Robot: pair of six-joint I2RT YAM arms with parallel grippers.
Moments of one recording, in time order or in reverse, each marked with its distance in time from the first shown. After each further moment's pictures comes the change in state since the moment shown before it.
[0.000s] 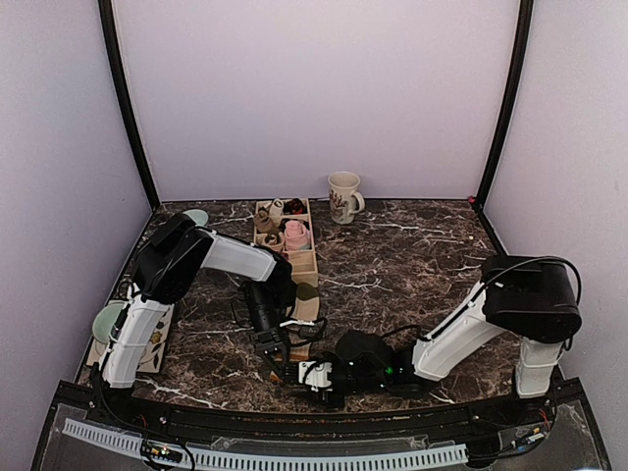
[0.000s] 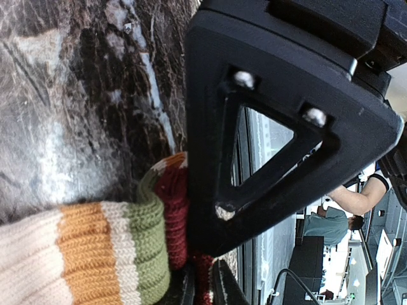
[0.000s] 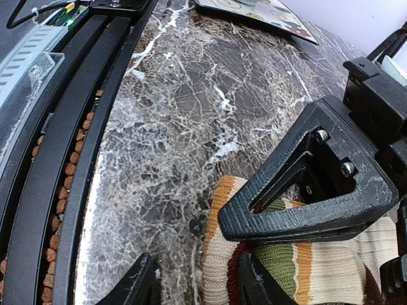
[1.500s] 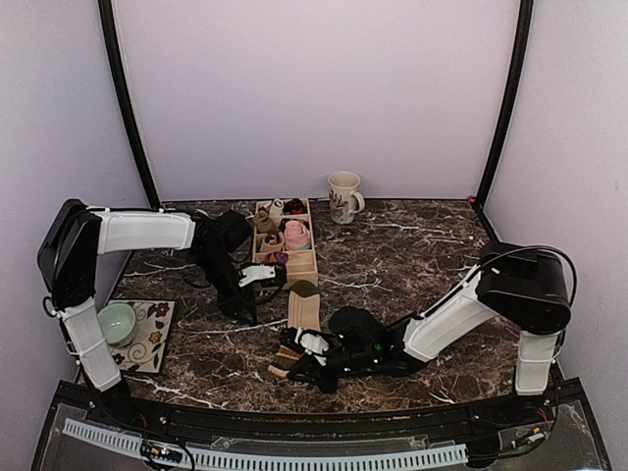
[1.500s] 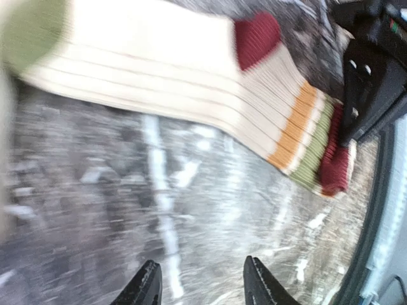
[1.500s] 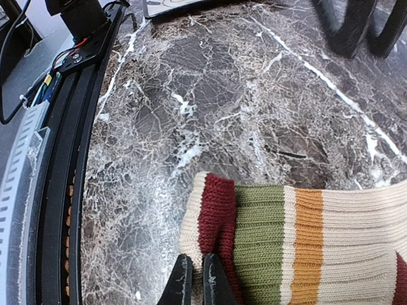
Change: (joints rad) left arm 0.180 -0.568 -0.345 0.526 -0.501 -0.328; right arm -0.110 0.037 0.105 -0.150 -0.204 0.395
